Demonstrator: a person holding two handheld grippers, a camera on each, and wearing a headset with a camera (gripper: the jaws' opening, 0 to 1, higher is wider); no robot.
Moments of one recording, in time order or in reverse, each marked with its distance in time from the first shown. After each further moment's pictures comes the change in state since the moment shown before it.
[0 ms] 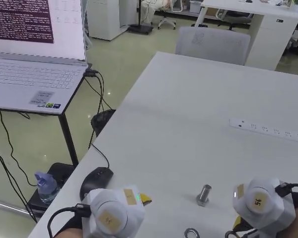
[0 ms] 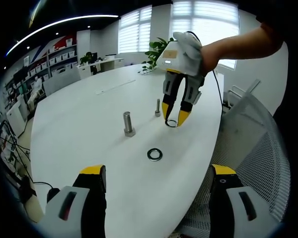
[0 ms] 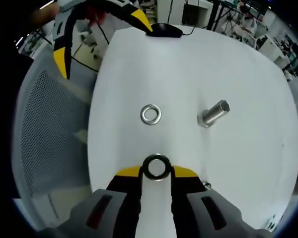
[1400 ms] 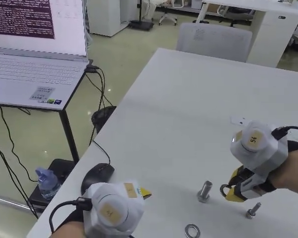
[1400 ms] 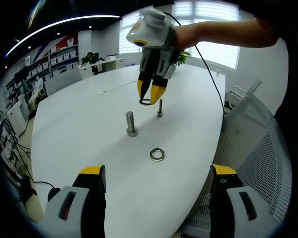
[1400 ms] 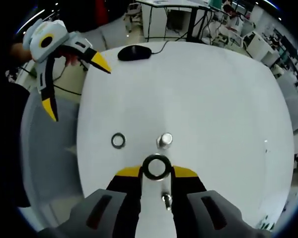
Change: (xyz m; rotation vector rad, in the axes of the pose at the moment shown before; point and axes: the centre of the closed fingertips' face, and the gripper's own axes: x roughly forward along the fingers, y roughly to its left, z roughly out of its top) left arm 0.000 0.004 -0.001 -0.004 -0.004 0.011; right arm -0.039 -0.066 0.046 0.068 -0.049 -0.046
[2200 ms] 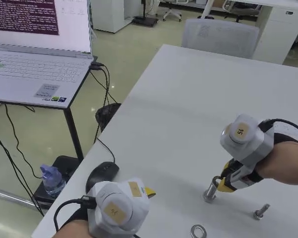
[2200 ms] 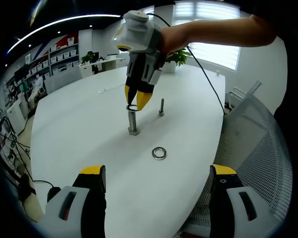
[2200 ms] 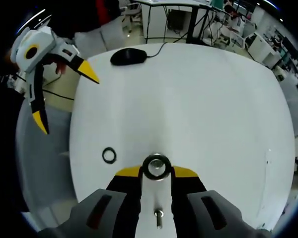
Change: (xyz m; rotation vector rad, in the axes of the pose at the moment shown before) left arm -0.001 0.007 -0.005 -0.012 0.000 -0.008; right arm 0.026 -0.013 0.029 -0.008 0.003 0.007
